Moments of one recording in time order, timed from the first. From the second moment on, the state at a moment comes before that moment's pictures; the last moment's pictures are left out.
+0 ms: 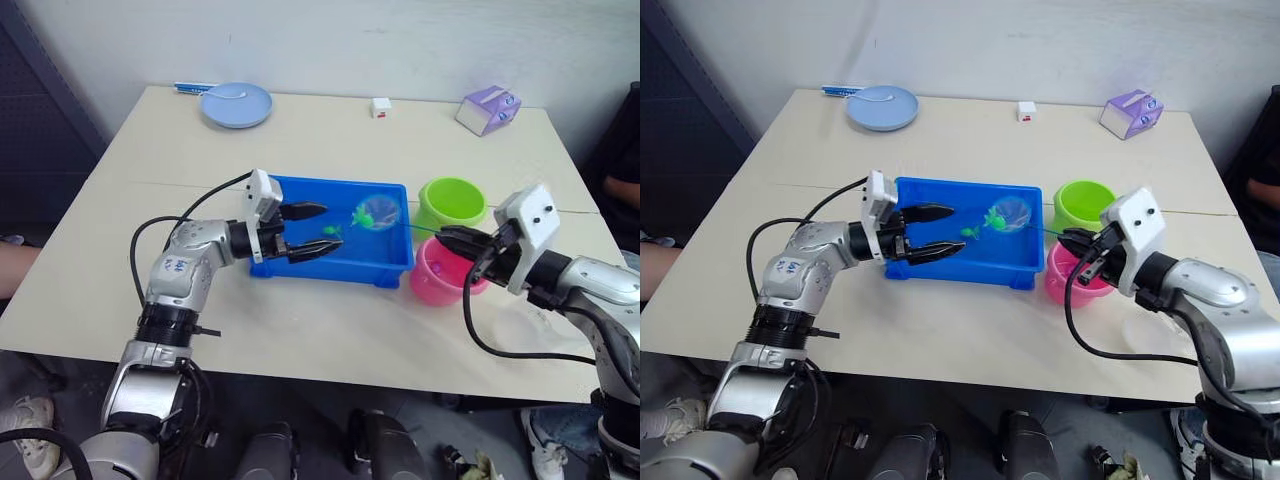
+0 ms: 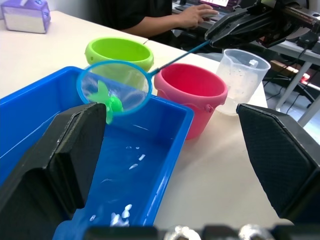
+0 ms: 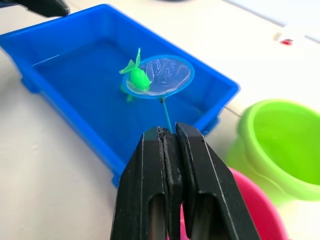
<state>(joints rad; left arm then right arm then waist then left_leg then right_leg) -0.77 0.35 -0.05 0.30 -0.40 0.38 -1.04 -0.28 -0.69 -0.32 -0.57 0.46 0.90 0.64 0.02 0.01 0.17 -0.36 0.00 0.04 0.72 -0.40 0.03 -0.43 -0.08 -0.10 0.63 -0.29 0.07</state>
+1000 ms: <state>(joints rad) -0.84 0.29 -0.04 0.48 -0.35 0.24 -1.08 -0.23 -1.34 -0.02 -0.11 -0.50 -0.25 0.47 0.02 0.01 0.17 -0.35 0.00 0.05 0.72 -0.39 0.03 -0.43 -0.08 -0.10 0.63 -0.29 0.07</state>
